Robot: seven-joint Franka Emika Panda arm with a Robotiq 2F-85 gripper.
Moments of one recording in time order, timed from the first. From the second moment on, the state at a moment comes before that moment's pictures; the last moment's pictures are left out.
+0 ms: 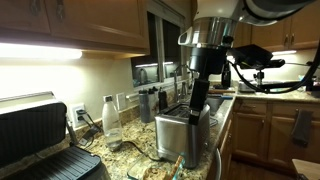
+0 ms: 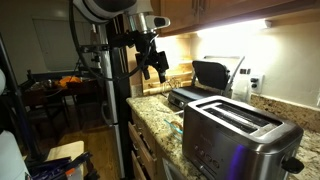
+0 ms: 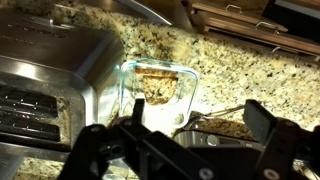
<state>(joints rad) 0.11 -0.53 0.09 -2.63 0.02 2.35 -0.04</state>
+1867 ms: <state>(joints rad) 0.11 -0.53 0.08 -2.63 0.02 2.35 -0.04</state>
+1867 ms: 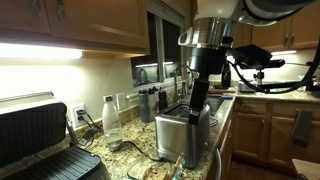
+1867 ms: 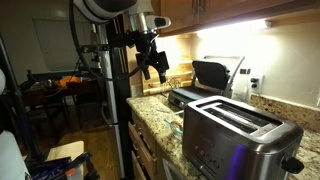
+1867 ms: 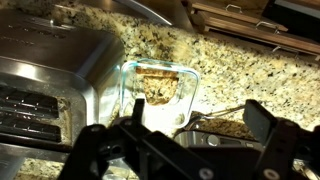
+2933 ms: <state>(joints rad) 0.07 -0.25 0.30 -2.49 -0.07 2.41 0.54</state>
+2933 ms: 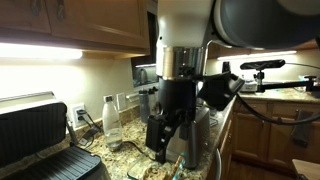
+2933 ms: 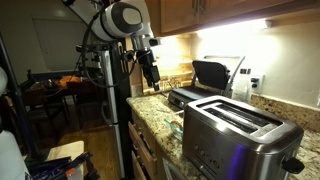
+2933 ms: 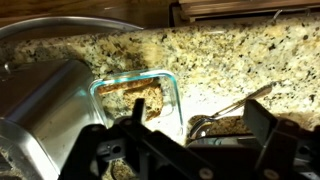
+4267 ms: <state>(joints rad) 0.07 -0.06 0.21 -2.42 -0.29 2.41 1.31</state>
